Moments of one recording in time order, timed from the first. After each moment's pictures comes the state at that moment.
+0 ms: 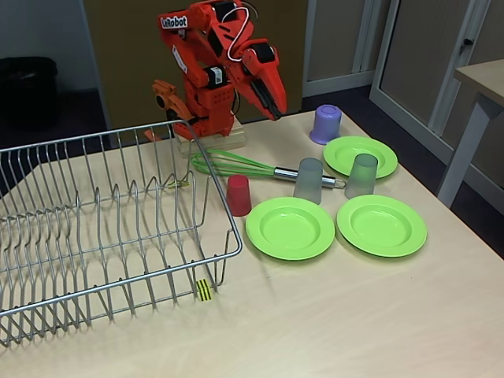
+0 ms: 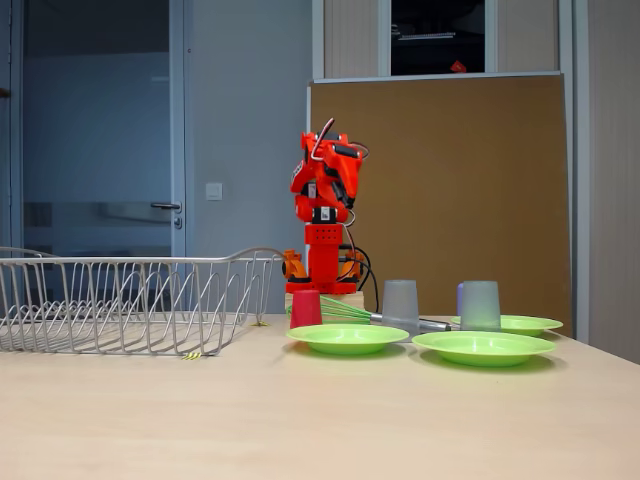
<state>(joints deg) -21.9 159.6 143.9 57.1 -16.5</state>
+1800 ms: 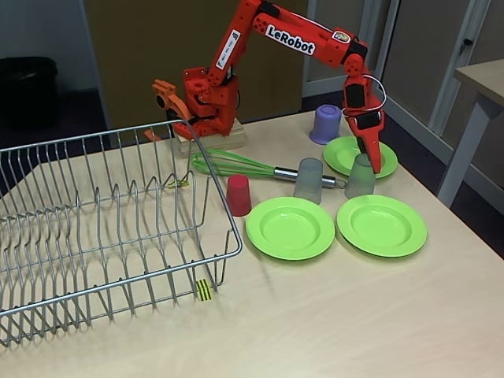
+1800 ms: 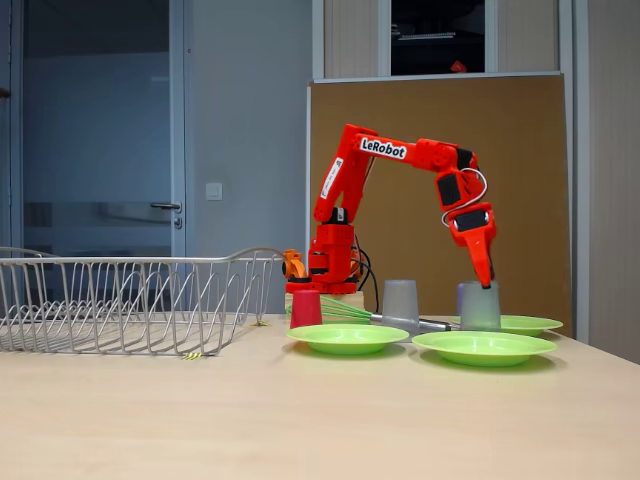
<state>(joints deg) -53.4 67.4 82.0 59.8 61.1</state>
